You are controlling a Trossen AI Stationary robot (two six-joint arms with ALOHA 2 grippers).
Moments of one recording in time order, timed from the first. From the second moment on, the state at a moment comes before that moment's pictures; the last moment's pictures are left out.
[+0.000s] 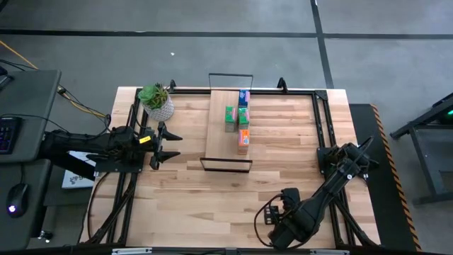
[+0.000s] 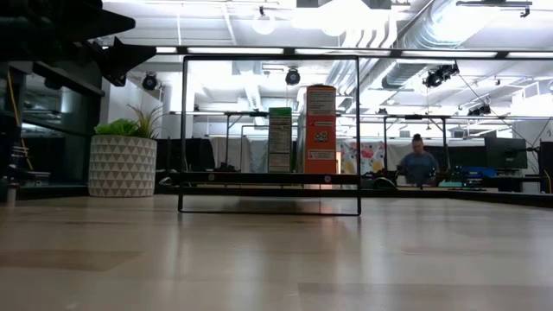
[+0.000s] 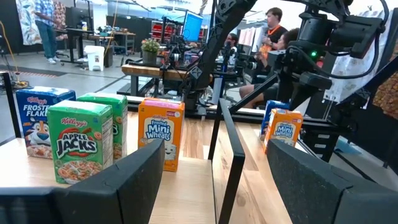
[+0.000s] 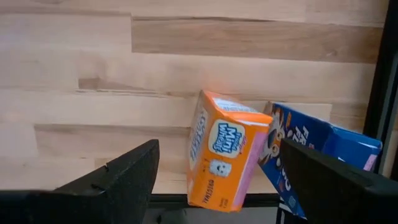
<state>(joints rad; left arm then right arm) -0.03 0.28 0.13 0.18 -0.01 -0.10 0.78 1.97 1.87 -1.57 0.05 2.31</state>
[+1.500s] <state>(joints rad) -0.03 0.28 0.13 0.18 -0.01 -0.10 0.79 2.13 1.87 -1.54 0.00 2.27</state>
